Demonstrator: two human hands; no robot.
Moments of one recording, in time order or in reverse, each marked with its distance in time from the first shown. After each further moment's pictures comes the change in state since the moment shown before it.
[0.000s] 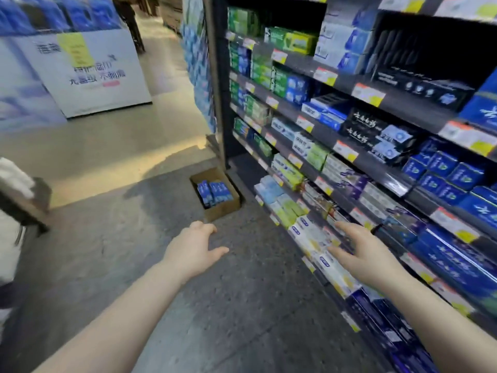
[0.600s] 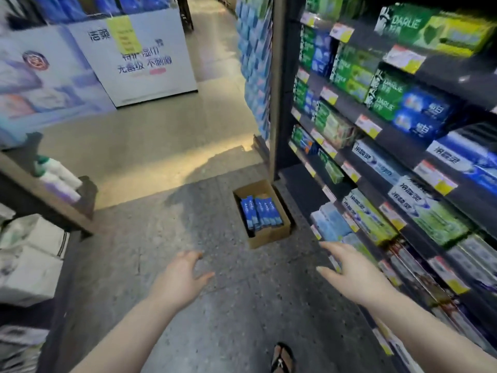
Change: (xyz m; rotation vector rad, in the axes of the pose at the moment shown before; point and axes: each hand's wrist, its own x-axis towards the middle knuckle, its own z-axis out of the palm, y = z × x) left_hand 0.261 -0.188 -0.062 -0.078 -0.054 -0.313; right_hand 0.366 -0.139 0.095 -0.049 -0.266 -0.147
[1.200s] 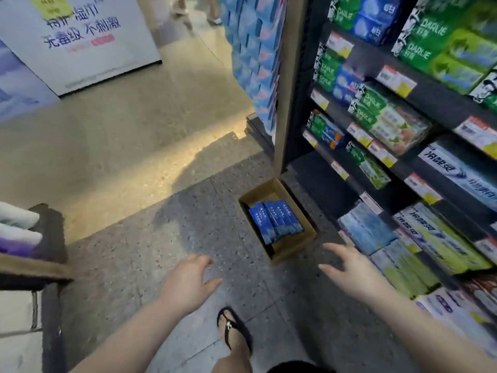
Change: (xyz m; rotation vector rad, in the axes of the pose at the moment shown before) left_hand 0.330 -0.089 -0.071 0.154 -0.289 0.144; right_hand 0.302 -0.096 0.039 0.126 -0.114 0.296
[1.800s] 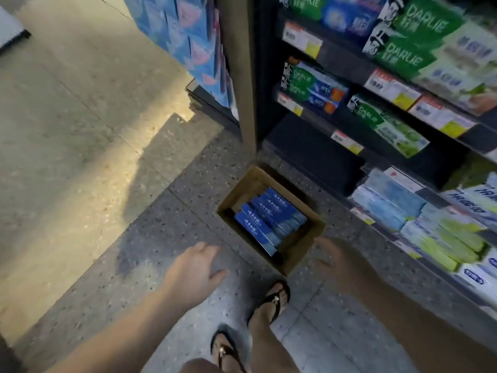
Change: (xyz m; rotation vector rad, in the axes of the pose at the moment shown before) left_hand 0.334 -0.008 -0.019 0.256 -0.284 0.315; right_hand 0.261 -0.004 0.060 0.273 0.000 0.285
